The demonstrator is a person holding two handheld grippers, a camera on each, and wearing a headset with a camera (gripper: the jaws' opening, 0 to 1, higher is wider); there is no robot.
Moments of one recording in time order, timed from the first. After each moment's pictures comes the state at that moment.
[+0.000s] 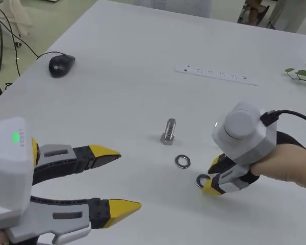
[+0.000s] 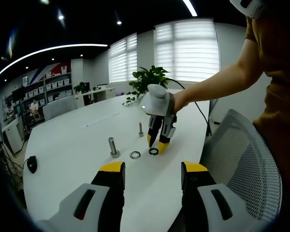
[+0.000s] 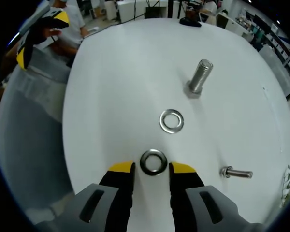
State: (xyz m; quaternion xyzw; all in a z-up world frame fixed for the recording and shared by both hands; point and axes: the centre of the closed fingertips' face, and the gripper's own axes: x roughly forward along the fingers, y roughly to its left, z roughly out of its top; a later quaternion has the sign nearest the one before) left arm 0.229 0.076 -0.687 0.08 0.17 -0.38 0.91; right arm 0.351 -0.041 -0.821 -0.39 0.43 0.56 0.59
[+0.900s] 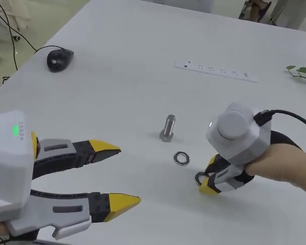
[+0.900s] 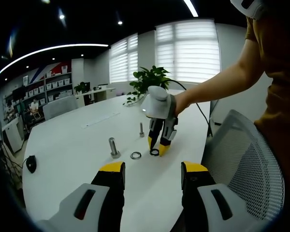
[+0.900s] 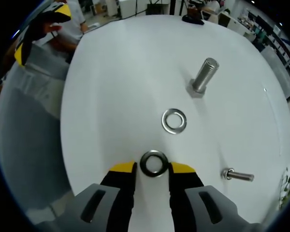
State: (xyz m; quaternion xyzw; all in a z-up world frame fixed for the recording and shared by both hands) left arm 0.235 0.076 -0.688 0.07 0.17 -0.38 0.91; right arm 0.349 -0.039 -0.824 -0.41 0.43 0.55 0.59
